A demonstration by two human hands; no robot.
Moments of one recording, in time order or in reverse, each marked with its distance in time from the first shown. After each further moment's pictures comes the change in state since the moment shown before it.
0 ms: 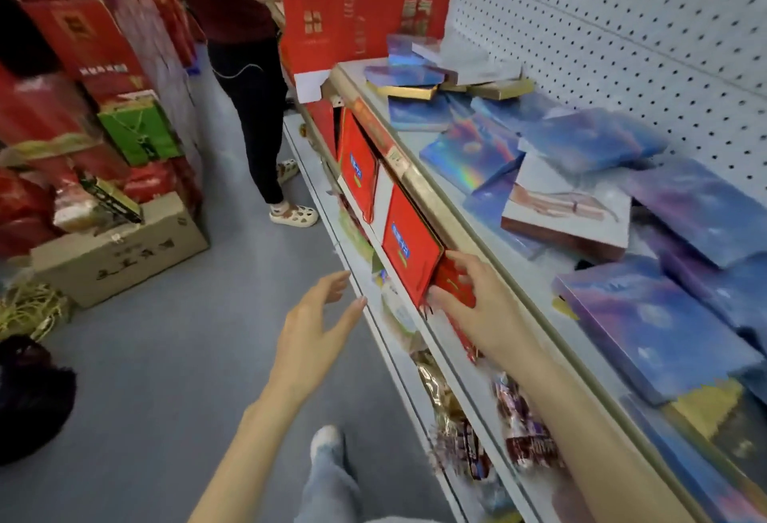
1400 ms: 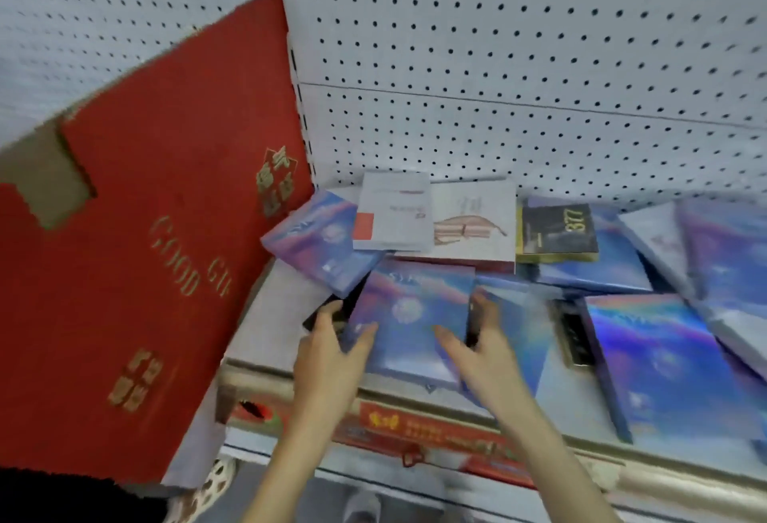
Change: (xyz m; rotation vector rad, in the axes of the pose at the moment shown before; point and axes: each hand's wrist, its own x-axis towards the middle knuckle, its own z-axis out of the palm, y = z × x) left_hand 0.722 0.004 0.016 0.125 -0.716 0.196; right_hand 0.556 -0.073 0.082 0.396 0.925 0.614
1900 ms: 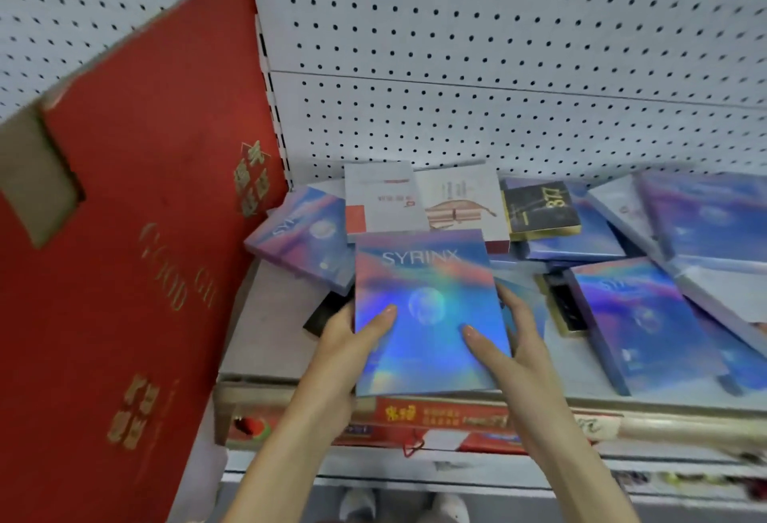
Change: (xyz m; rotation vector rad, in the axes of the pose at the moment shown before) left_hand 0.001 0.014 -0.022 -0.740 -0.467 -0.155; right_hand -0.049 -0.007 0.009 0.294 0.152 -0.028
